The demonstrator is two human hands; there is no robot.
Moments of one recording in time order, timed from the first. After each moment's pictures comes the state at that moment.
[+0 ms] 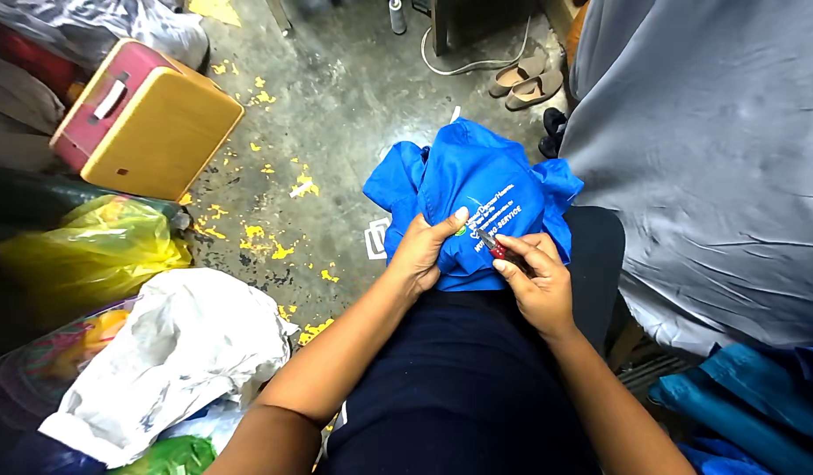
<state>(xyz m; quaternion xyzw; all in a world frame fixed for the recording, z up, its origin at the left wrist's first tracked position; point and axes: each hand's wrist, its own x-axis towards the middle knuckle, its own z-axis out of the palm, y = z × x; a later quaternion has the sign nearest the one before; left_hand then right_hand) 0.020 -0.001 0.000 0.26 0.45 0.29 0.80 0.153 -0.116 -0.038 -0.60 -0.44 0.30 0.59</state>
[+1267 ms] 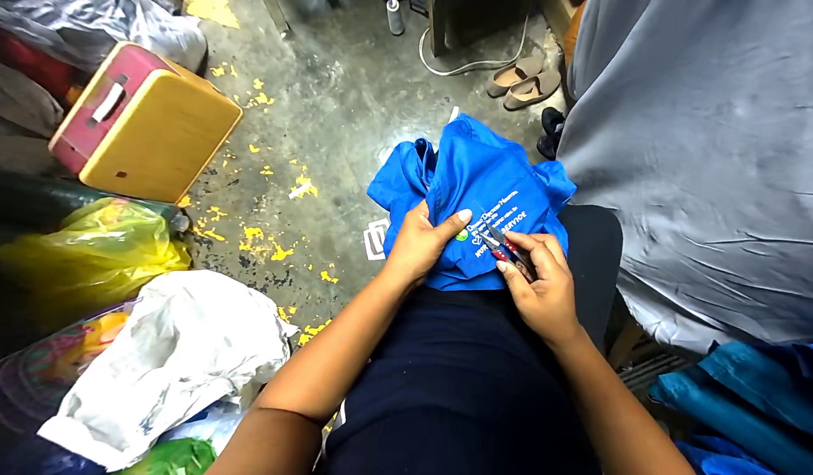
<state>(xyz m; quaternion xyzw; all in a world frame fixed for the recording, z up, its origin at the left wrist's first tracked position) 0.015 0.006 -0.002 0.48 0.45 0.26 0.71 0.157 -0.122 -0.030 -0.67 -0.50 0.23 0.50</state>
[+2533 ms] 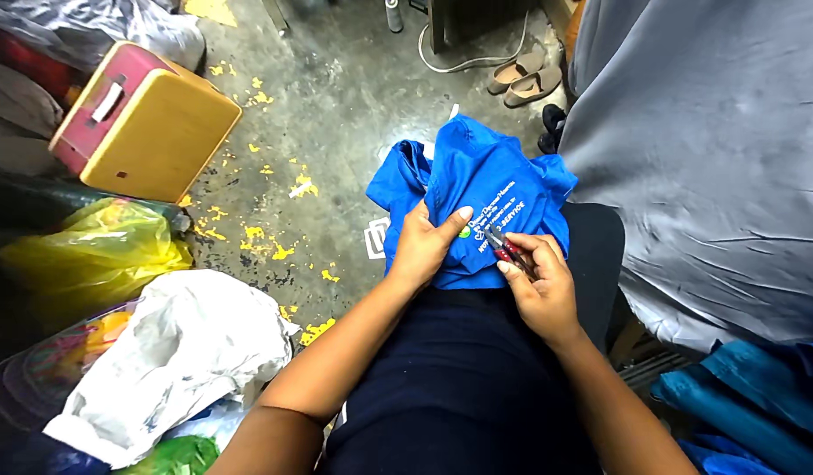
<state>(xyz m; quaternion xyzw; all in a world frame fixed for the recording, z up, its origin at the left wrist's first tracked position) 0.022 0.000 -0.003 0.49 0.46 0.32 0.67 0.156 -0.122 -0.030 -0.64 -0.47 0.27 0.54</state>
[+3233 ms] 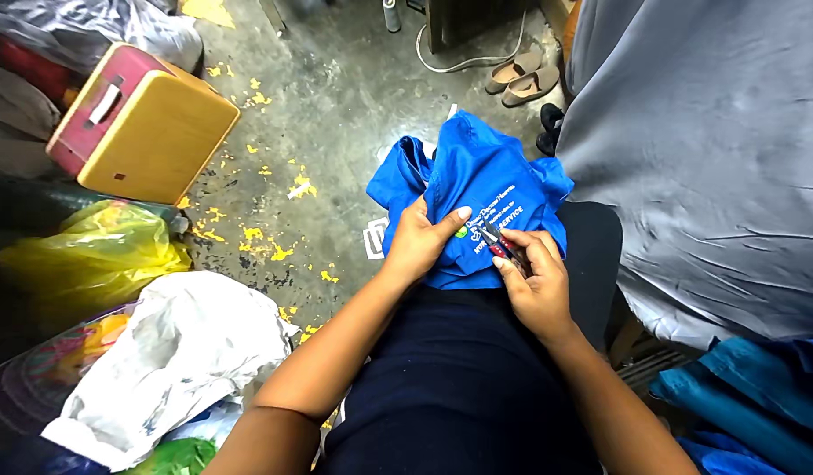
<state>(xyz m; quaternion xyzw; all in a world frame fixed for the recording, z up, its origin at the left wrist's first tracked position) 0.018 0.006 0.001 0.51 0.44 0.29 0.68 0.152 -0.118 -0.031 -0.66 -0.48 0.24 0.52</state>
